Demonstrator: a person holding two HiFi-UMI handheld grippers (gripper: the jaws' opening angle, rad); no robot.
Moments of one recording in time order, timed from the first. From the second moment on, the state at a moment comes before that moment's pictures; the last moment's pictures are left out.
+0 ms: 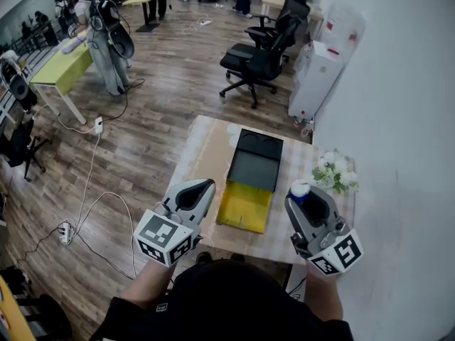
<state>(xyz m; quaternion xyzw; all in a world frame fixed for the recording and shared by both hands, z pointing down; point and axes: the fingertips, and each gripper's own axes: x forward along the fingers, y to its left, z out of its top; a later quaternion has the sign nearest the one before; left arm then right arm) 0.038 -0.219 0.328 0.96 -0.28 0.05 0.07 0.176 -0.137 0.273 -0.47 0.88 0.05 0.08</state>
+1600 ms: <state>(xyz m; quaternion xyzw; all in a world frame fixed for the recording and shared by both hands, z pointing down) 0.047 -0.215 0.341 0.96 -0.26 0.05 0.08 0.170 -0.152 0.302 -0.49 0.87 0.01 0.07</state>
